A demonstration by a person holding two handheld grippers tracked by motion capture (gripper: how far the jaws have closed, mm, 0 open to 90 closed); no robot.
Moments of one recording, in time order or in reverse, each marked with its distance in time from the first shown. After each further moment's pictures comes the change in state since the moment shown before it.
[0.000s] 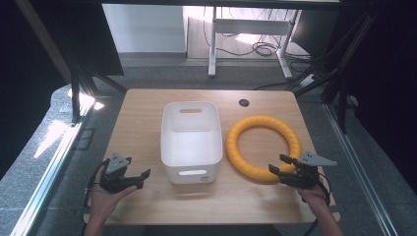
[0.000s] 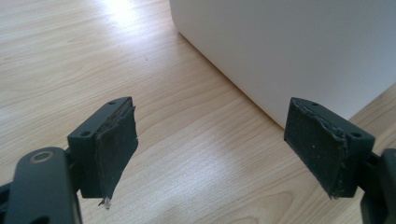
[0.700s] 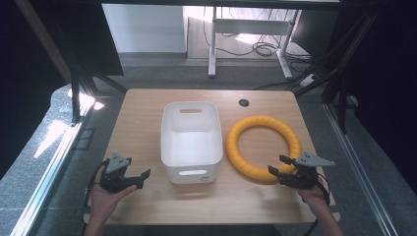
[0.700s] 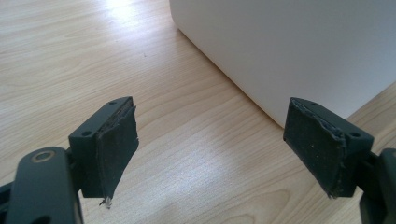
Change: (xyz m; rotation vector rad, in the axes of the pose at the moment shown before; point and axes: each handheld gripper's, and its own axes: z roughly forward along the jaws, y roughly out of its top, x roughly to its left) left arm 0.000 0.000 0.000 0.012 -0.008 -0.014; right arm 0.002 -0.001 0.002 0.027 -0.013 -0.024
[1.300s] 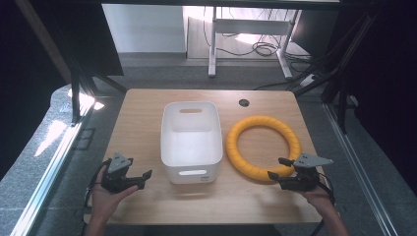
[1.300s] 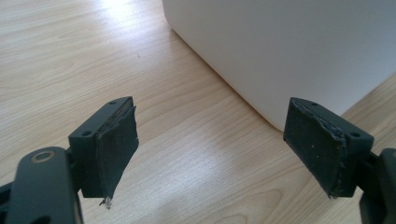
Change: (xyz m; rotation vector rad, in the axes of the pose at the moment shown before) left arm -0.005 0.003 0.000 0.009 -0.011 0.009; right arm 0.008 0.011 -0.009 0.090 0.076 -0.096
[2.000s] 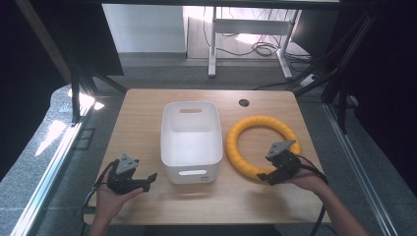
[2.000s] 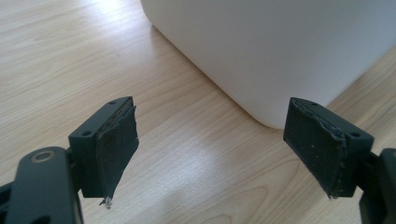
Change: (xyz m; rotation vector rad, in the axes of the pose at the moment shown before) left arm -0.013 0.003 0.007 0.033 -0.024 0.055; right arm 0.008 0.053 0.044 0.412 0.092 -0.205
